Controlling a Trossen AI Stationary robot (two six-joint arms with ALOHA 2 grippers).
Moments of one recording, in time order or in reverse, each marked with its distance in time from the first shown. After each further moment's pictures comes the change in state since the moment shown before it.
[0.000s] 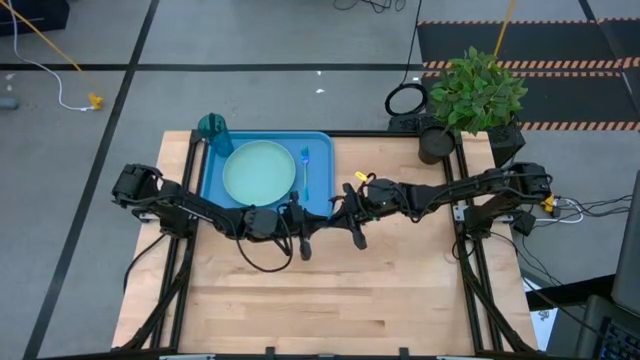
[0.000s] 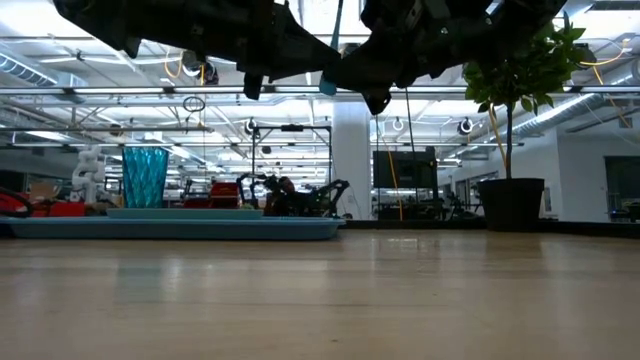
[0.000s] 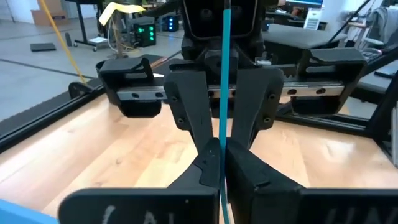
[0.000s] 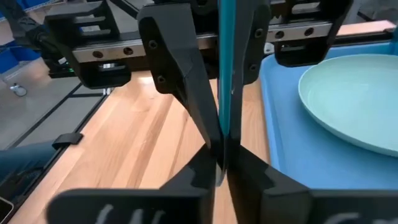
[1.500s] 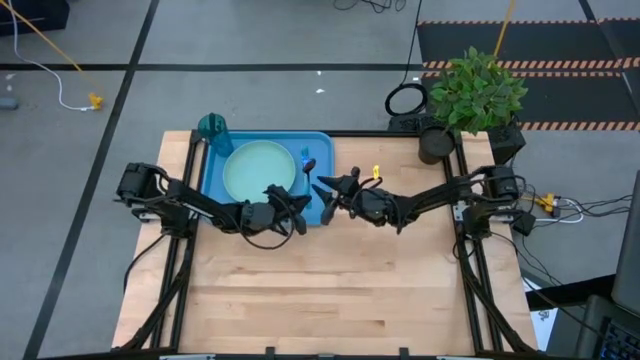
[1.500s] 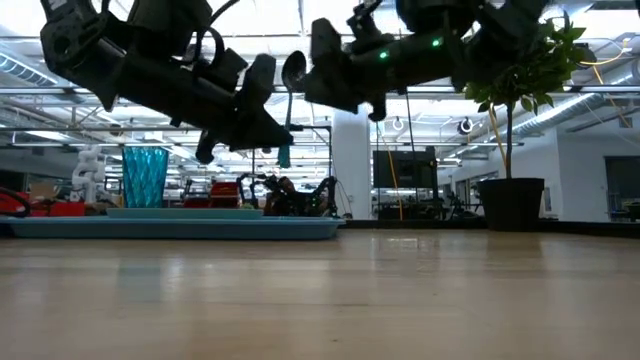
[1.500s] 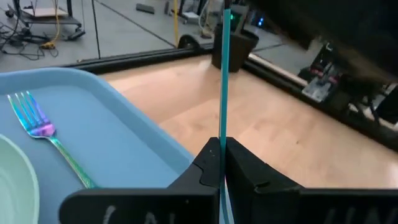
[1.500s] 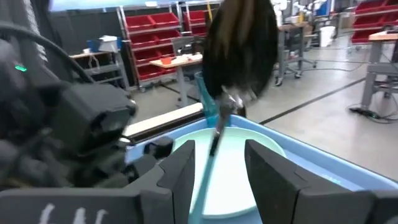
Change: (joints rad) left arm 0.100 0.029 -0.207 0.094 -0.244 -0.327; right arm 0.045 0.263 0.054 0.510 0.776 0.064
